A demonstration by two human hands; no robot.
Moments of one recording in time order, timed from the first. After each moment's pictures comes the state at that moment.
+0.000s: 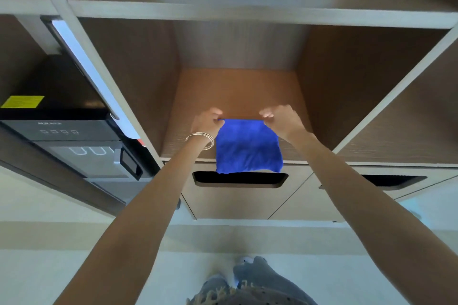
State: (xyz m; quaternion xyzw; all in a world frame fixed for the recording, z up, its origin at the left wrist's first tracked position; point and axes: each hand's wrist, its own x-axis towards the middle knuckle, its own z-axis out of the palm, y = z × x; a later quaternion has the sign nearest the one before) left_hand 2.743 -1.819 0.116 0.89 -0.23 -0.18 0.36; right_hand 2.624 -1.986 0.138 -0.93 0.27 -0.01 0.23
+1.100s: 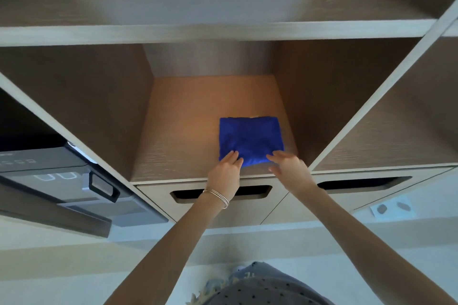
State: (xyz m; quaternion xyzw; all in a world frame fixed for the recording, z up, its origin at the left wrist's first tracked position) left_hand 2.660 -1.866 0.035 0.86 -0.50 -0.05 0.14; right_hand 2.537 -2.014 0.064 -0.95 0.27 0.01 0.16
